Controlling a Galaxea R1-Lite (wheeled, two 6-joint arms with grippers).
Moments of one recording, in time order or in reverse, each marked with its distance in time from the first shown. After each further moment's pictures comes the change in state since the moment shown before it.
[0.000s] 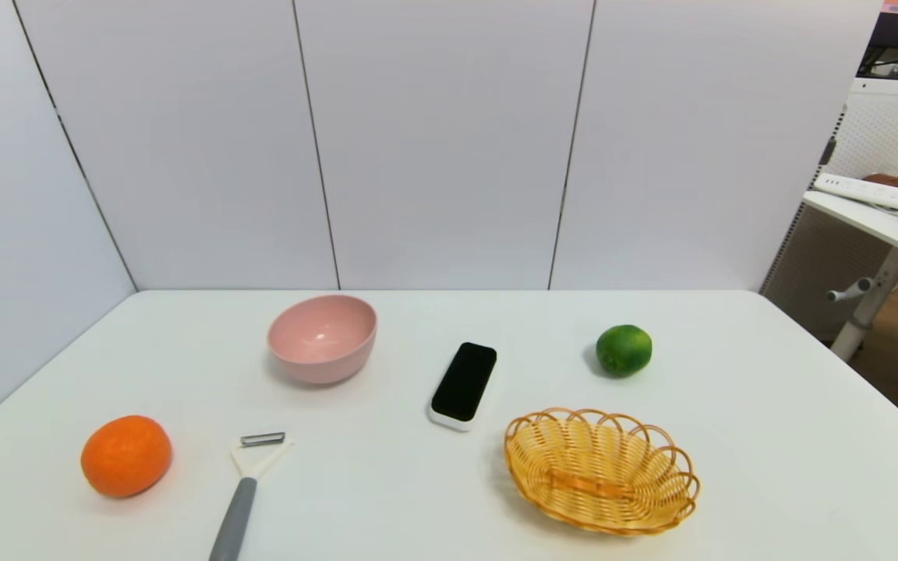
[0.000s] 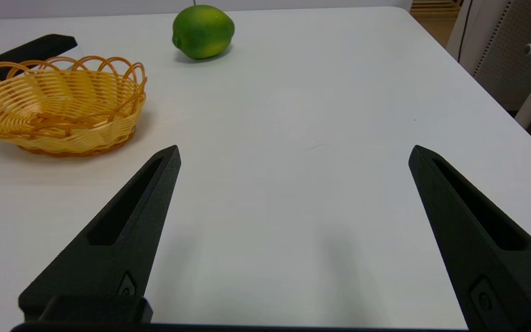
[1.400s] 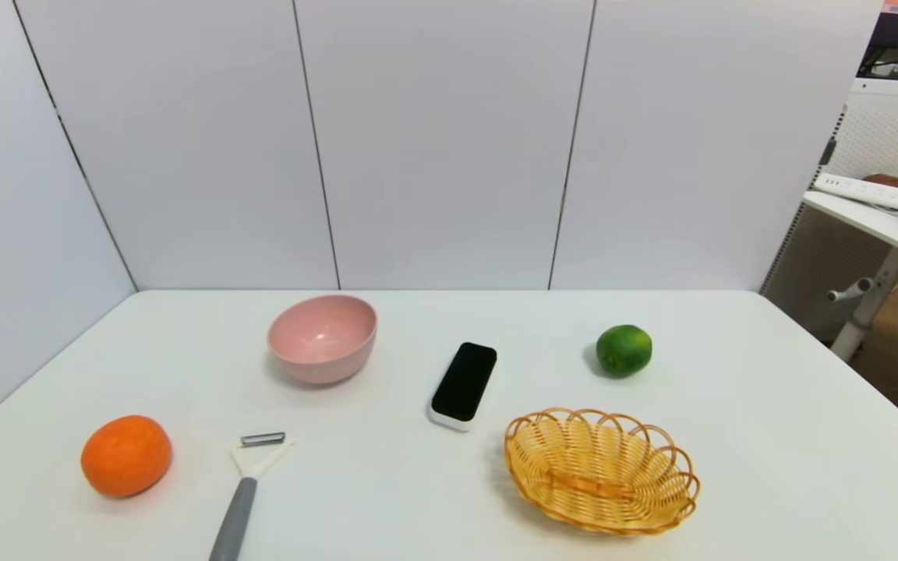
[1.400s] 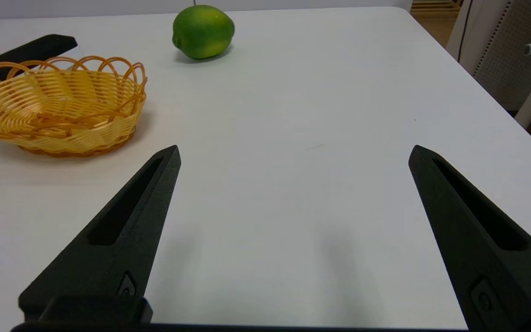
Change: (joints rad) left arm -0.060 0.274 -0.108 -0.003 -0.027 0.008; right arm 0.000 0.000 0.000 0.000 0.000 0.000
